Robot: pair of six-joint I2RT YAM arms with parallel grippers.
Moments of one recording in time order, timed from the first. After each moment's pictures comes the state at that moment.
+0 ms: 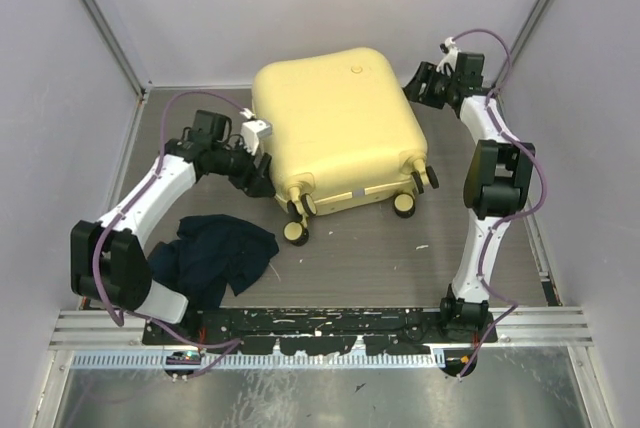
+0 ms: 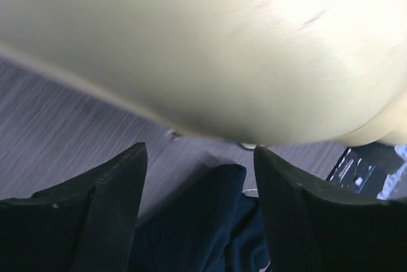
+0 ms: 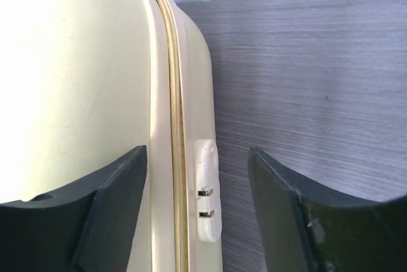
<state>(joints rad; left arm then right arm) -0.30 1.50 1.22 -0.69 0.64 0.28 -0.09 2.17 1.82 -0.24 -0.53 0.27</state>
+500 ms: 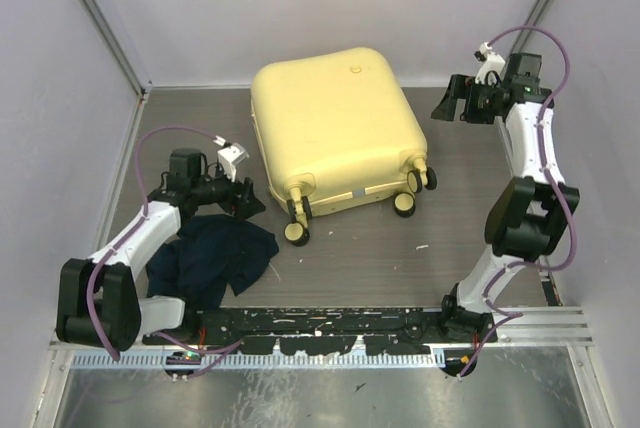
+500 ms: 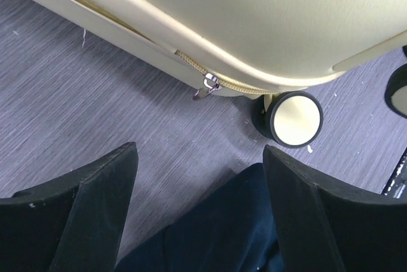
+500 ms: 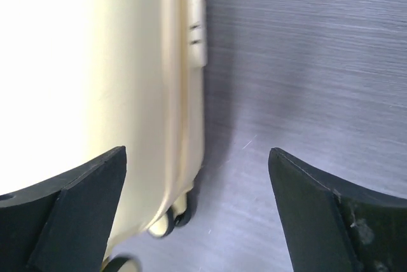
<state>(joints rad) -0.14 1.25 0.74 -0.22 0.73 0.23 -0.25 1.85 1.72 -0.70 -0.59 -0.06</state>
